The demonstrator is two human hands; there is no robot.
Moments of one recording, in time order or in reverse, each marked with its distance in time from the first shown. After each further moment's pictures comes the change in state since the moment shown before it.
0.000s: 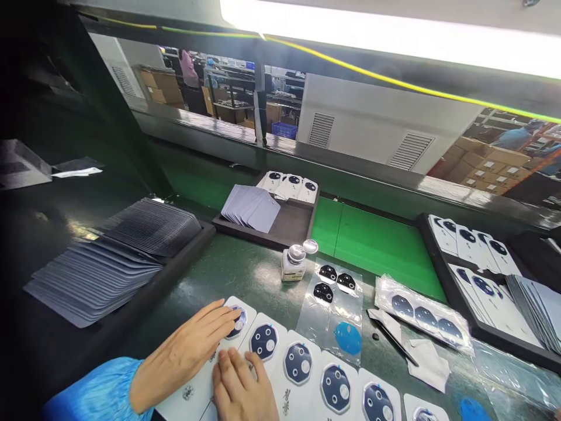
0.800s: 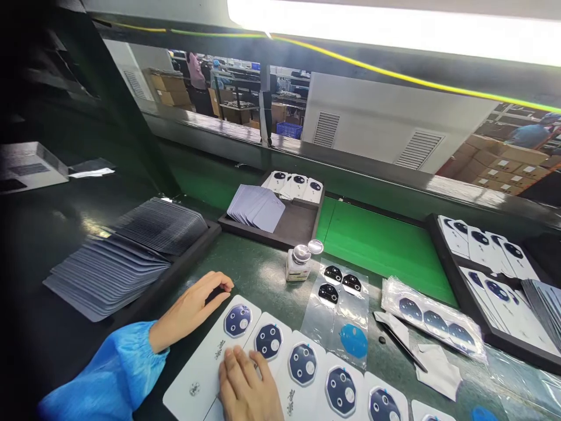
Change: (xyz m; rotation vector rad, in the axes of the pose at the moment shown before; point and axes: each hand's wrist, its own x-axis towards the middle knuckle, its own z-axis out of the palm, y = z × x) left_hand 0.005 -0.046 0.013 -0.545 -0.122 -0.587; right_hand -0.007 0.001 0.000 0.023 -0.055 -0.018
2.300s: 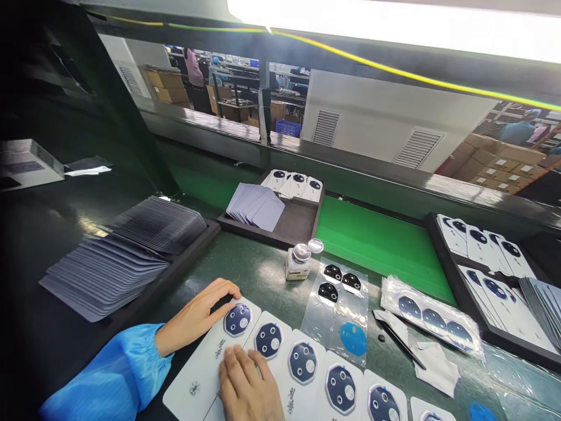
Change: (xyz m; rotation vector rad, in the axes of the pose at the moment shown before) left_hand -0.004 0.007 0.008 -0.065 -0.119 0.068; right_hand 0.003 0.001 -0.001 0.015 -0.002 0.009
